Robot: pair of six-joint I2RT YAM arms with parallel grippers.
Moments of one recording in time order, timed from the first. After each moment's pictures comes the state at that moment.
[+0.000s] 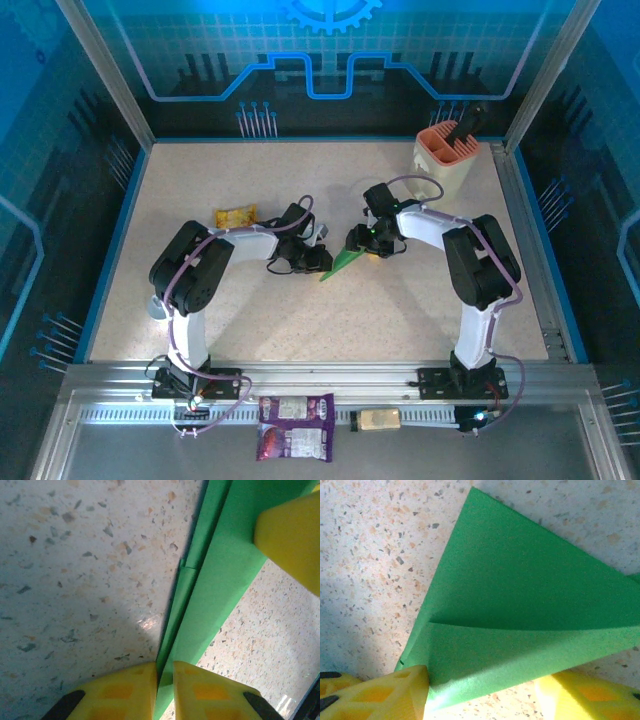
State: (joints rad) left arm -0.52 1.93 1.07 -0.25 0.53 -0.54; right arm 0.43 1.92 1.22 -0.55 -0.25 0.55
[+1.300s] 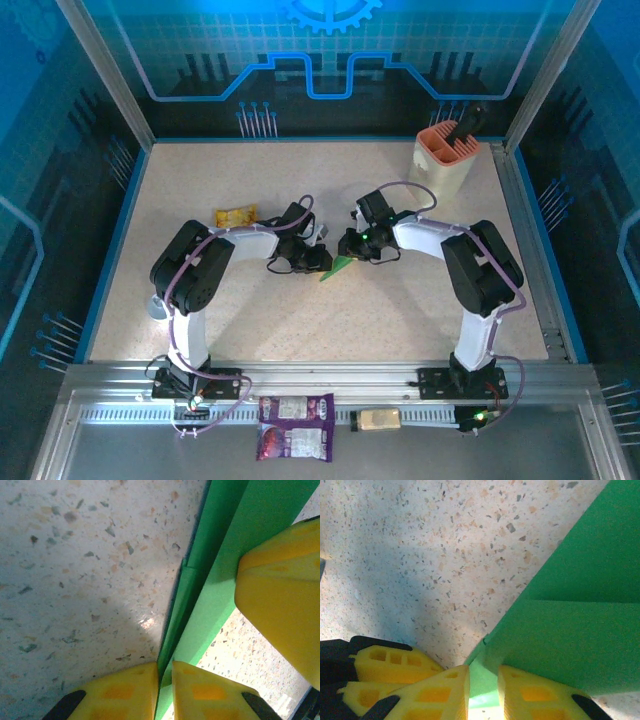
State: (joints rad) left arm -0.52 1.94 1.08 -0.26 0.53 -0.54; right arm 0.49 1.87 1.12 -0.35 -0.38 0.61
